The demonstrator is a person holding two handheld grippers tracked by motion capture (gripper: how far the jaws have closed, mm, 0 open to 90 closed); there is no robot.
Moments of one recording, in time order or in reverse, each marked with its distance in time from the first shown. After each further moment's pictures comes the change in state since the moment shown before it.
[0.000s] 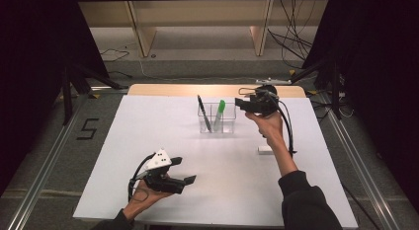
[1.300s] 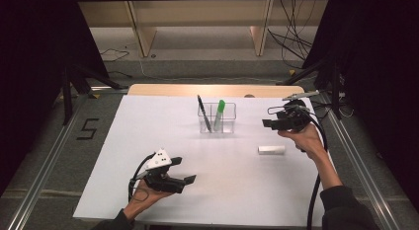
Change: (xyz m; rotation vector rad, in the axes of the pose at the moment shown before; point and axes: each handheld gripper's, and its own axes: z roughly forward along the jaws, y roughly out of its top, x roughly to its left) left arm 0.001 -0.001 0.001 0.002 0.004 -0.013; right arm -0.062 -0.039 -0.052 0.215 0.039 -0.135
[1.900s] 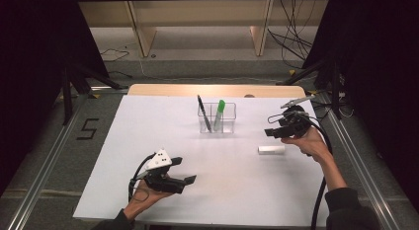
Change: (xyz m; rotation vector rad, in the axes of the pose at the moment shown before) left arm -0.001 0.000 0.000 0.003 -0.002 0.007; right arm -0.005 -0.014 0.007 0.129 0.022 -0.074
